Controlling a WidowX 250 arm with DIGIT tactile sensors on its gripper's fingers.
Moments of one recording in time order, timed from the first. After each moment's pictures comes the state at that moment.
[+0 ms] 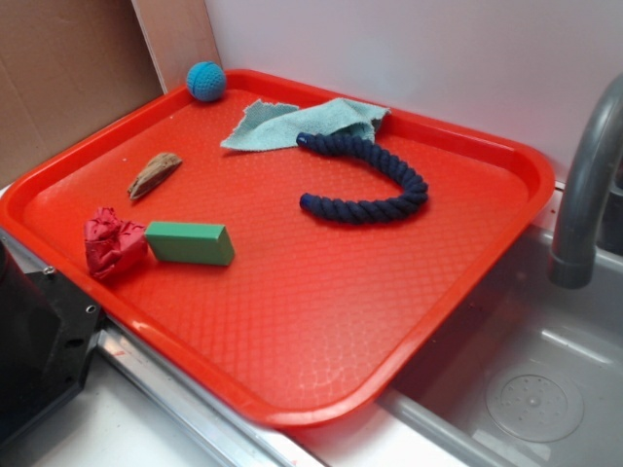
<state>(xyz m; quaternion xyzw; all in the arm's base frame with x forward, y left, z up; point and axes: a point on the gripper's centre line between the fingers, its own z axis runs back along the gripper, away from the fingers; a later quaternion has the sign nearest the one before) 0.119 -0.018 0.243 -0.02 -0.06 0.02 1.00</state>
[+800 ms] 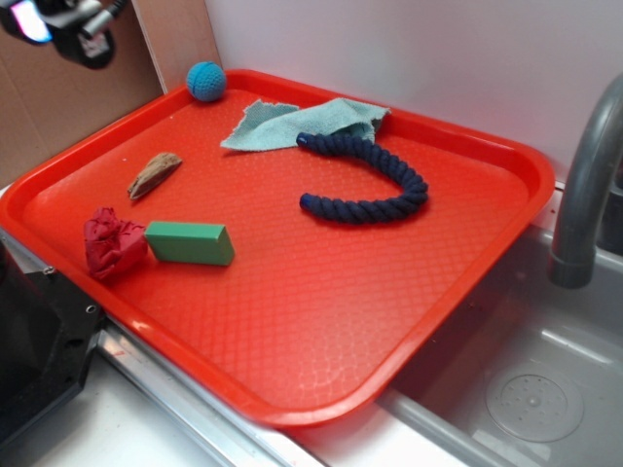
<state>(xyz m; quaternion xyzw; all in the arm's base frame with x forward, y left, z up) 0.169 0.081 0.141 0.01 -0.06 0.06 1.00</state>
